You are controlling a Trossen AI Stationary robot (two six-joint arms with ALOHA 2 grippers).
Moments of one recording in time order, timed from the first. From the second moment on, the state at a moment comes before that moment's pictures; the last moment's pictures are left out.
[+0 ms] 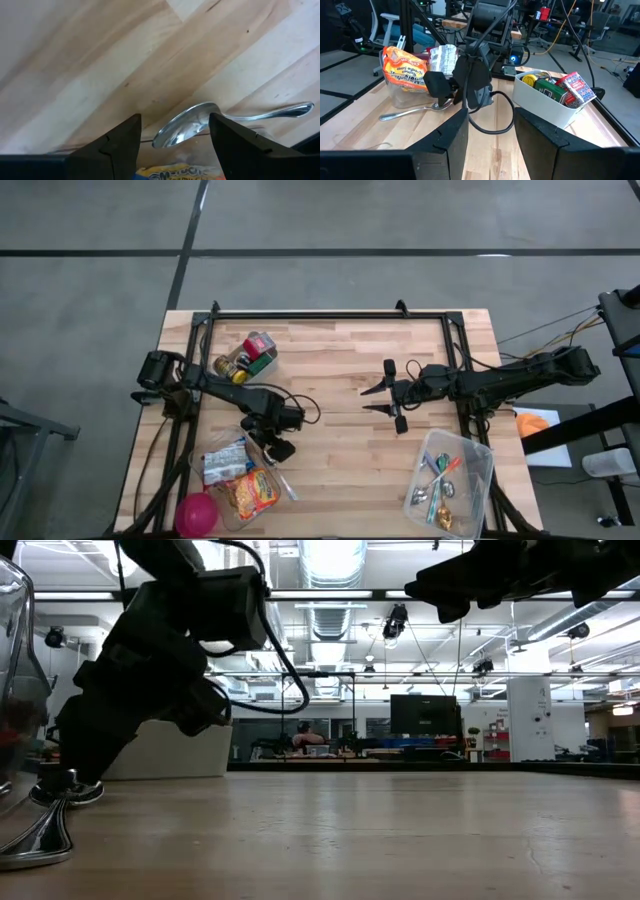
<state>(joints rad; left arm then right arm) -0.15 1.80 0.99 -0.75 0.47 -0.94 0.06 1.07 0.45 0.47 -0.05 -0.11</state>
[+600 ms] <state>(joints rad) -0.16 1.80 0.96 -0.67 0.55 -0.94 0.06 1.07 0.45 0.47 -0.05 -0.11</state>
